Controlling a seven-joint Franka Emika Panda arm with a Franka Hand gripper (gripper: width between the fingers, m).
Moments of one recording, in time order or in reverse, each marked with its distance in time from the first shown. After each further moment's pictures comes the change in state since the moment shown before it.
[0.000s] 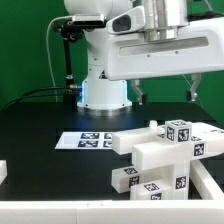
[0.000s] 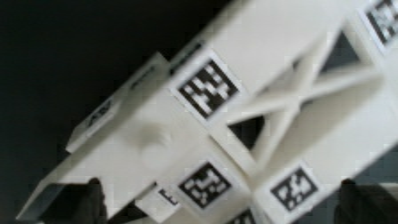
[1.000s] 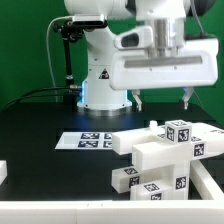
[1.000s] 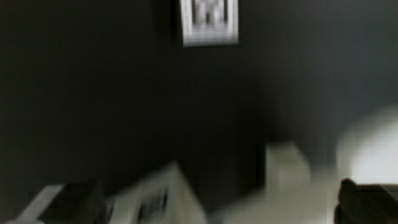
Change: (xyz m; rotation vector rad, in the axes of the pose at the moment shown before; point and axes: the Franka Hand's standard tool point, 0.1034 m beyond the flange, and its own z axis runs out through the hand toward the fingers) arm -0.092 0.003 0.052 -0.087 -0.074 -0.136
